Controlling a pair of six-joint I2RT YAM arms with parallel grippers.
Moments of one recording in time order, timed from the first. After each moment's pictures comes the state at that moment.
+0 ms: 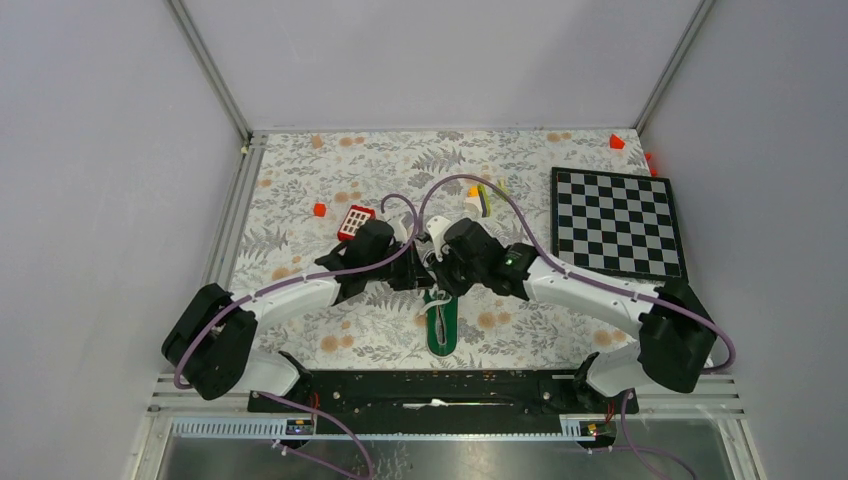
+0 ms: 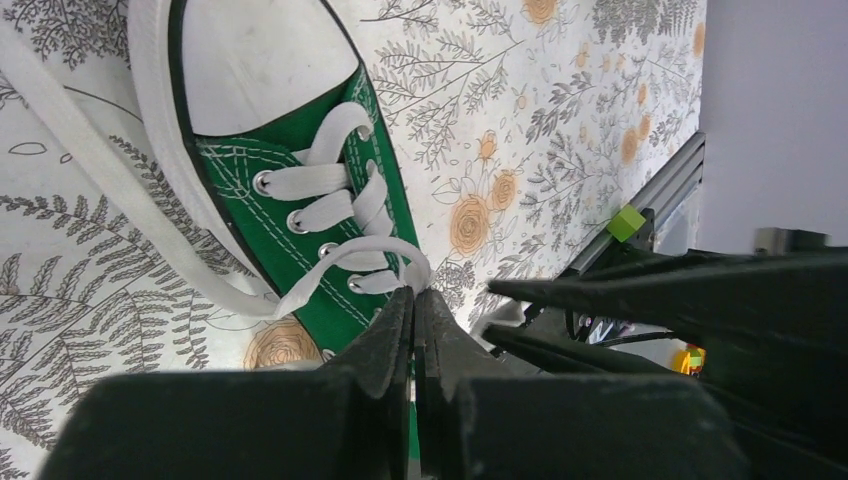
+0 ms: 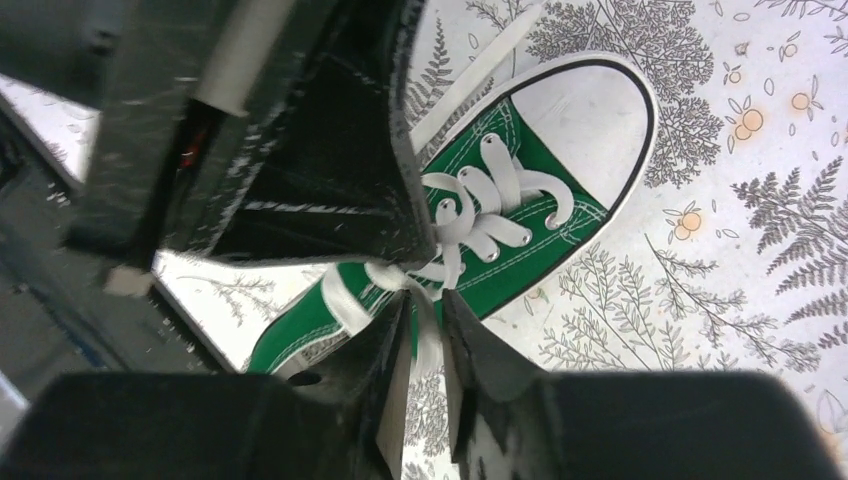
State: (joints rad) left arm -0.68 1.37 0.70 0.01 0.38 -0.77; right arm 0.92 1.43 1.01 -0.42 -0.06 0.06
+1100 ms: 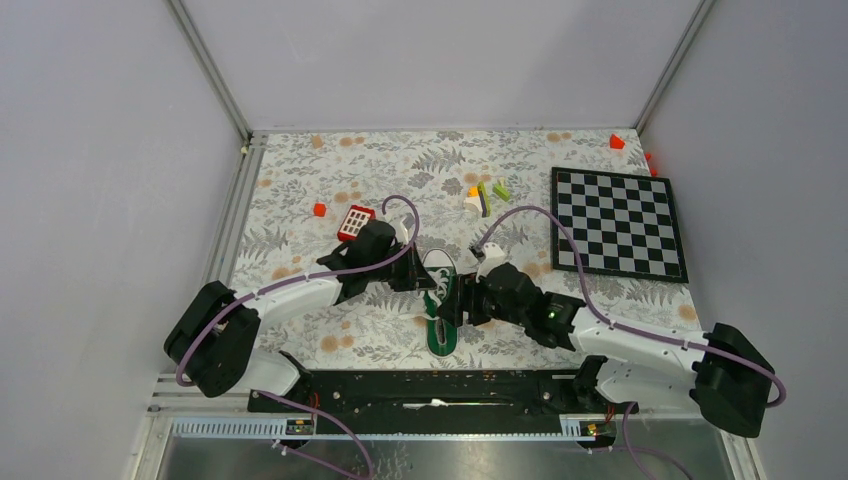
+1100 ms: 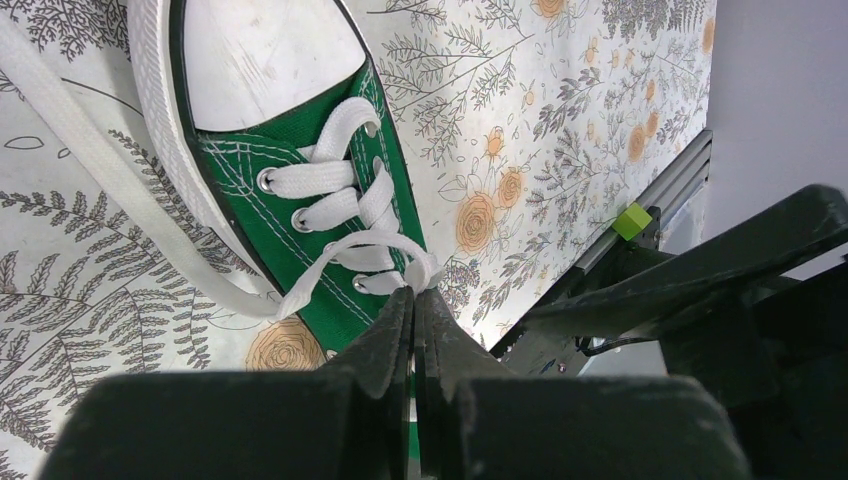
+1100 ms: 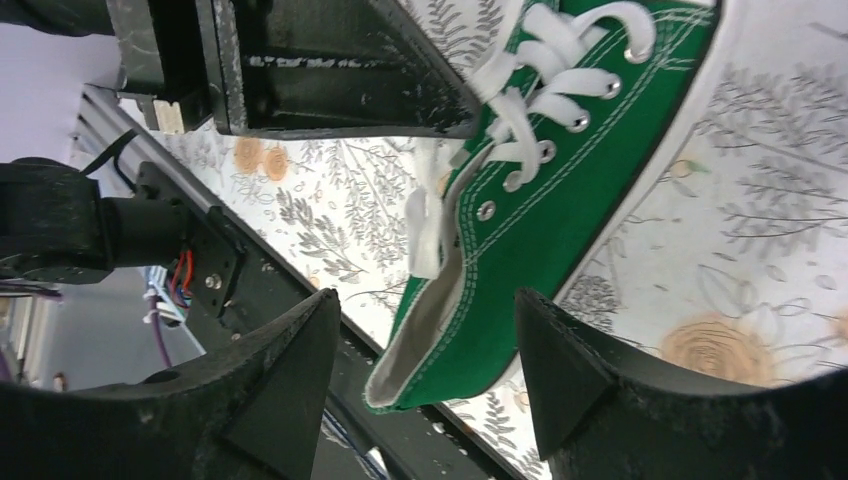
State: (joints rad) left arm -0.68 1.38 0.69 0.01 0.38 -0.77; right arm 0.97 1.07 0.54 -0.06 0.02 0.71
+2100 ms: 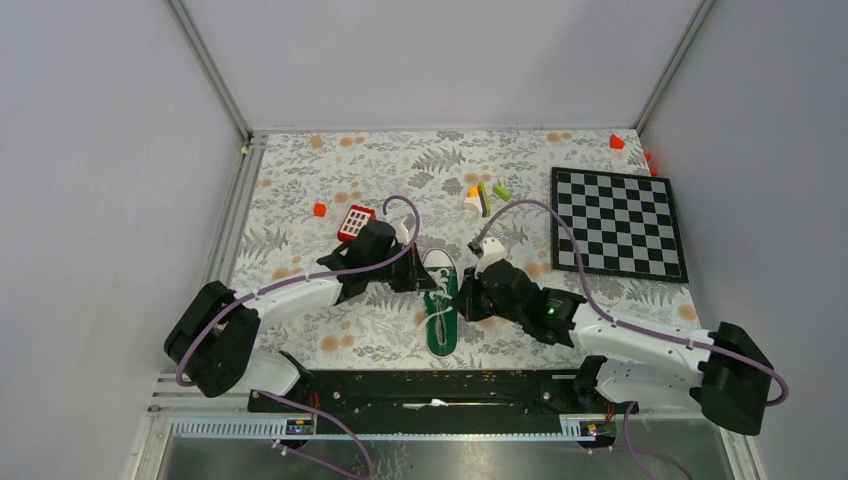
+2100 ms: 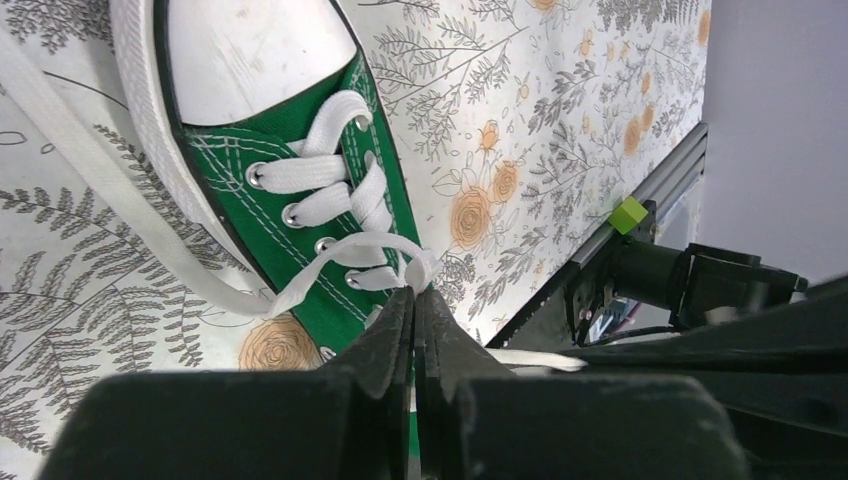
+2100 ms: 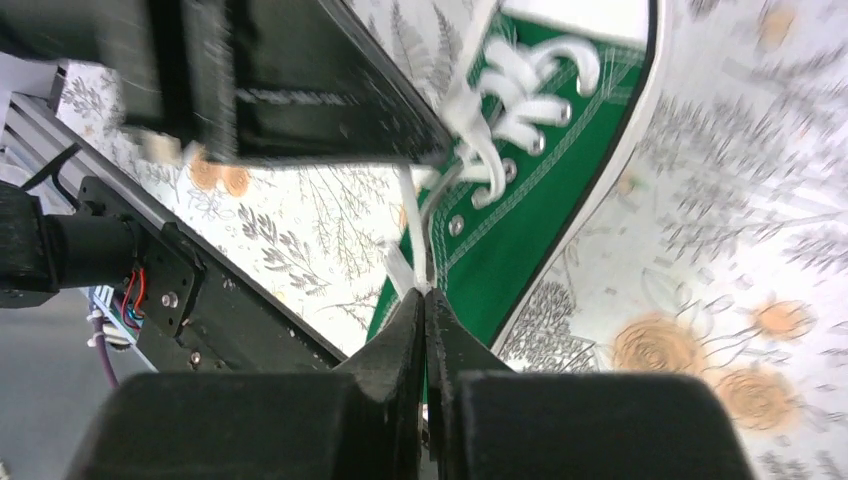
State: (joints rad) left arm -0.68 1.38 0.69 0.00 0.38 -0.77; right arm 1.02 1.10 0.56 -0.09 0.11 0.71
